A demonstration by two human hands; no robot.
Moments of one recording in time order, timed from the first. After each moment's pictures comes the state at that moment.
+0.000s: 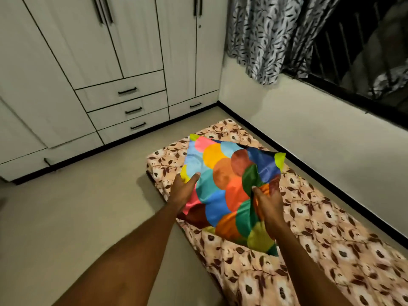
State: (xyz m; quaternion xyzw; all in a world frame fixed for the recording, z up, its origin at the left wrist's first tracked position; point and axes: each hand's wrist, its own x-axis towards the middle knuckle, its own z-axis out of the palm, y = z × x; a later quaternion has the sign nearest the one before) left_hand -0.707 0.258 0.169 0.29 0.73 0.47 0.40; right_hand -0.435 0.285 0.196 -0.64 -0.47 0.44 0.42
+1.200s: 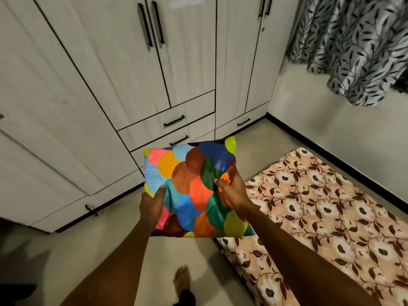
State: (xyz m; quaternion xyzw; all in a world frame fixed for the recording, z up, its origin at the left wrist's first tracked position) left_hand -1.316 0.505 0.154 0.14 0.83 0.46 0.30; right_hand -1.081 0.632 0.167 -0.54 -0.56 0.56 0.30
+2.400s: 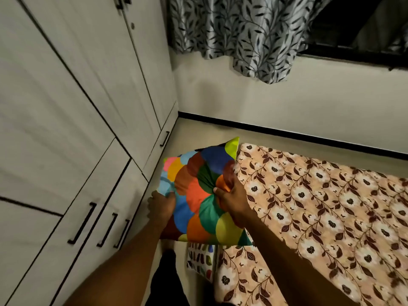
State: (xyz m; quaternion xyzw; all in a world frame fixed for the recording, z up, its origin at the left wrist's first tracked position) left_hand -1.347 1.096 0.067 0.45 0.77 0.15 0.42; right_hand -1.133 1.007 0.133 -0.72 -0.30 0.44 0.45
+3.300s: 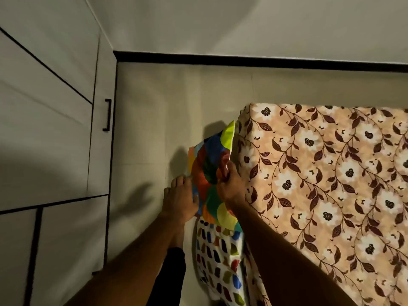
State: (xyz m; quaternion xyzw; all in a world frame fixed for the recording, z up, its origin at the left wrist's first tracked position) left_hand -1.213 1.373 -0.245 0.83 0.43 -0.20 0.30; right_hand -1.060 1.291 -0.209 -0.88 -0.16 0.38 0.25
